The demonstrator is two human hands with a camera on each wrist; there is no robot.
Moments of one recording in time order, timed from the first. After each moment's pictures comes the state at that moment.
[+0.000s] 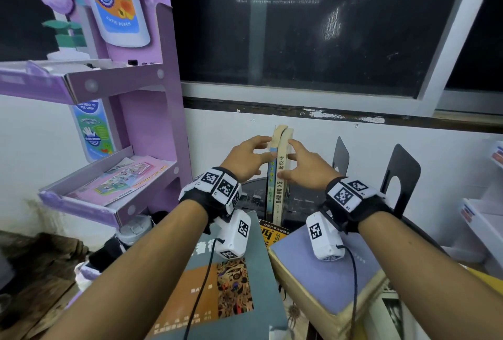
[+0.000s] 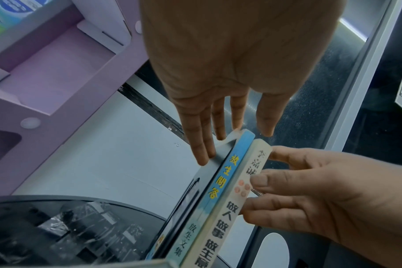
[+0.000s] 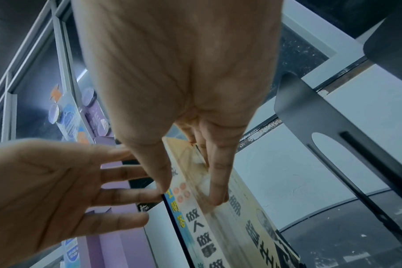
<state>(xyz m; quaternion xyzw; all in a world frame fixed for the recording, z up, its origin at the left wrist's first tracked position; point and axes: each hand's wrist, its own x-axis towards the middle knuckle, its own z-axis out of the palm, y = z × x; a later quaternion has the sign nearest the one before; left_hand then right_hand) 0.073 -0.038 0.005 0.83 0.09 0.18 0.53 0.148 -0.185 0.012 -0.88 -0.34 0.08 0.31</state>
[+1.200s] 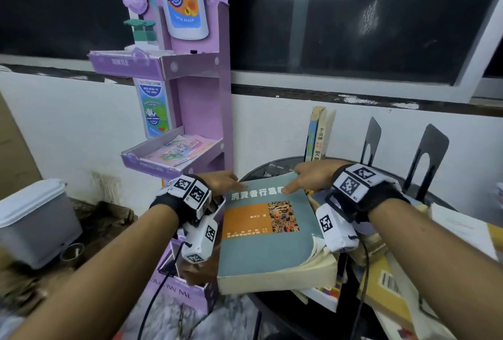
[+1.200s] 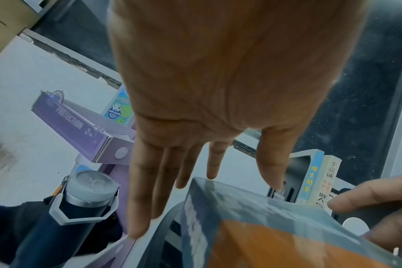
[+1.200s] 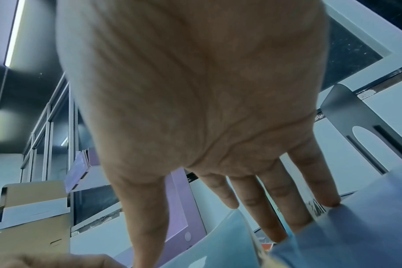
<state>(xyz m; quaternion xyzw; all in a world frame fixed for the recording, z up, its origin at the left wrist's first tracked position) -0.107 0.001 -0.043 0.86 0.30 -0.07 0.41 0.030 -0.172 -0.004 -0.90 -0.40 0.19 -0.01</state>
